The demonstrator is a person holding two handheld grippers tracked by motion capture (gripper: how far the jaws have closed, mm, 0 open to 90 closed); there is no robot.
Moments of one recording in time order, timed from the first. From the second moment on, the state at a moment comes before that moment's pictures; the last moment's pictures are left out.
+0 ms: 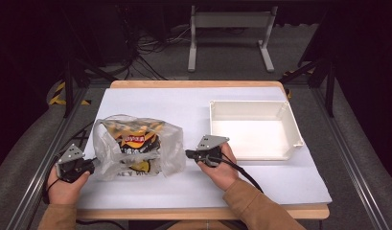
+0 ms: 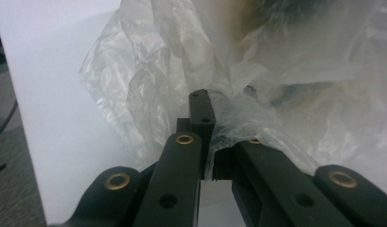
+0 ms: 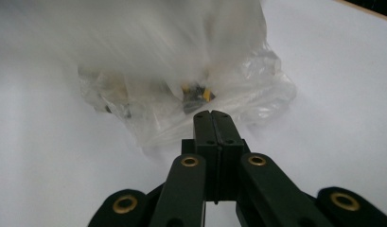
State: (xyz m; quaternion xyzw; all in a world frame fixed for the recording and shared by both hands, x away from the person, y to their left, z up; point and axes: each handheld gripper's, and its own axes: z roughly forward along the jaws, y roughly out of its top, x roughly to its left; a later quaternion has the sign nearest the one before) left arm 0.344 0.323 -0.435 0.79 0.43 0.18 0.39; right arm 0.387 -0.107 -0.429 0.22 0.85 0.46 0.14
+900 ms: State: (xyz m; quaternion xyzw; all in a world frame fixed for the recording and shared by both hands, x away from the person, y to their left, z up) left arm 0.335 0.316 -0.427 0.79 0.41 0.17 0.42; right arm 0.360 -0.105 -0.374 0.15 0.80 0.56 0.17
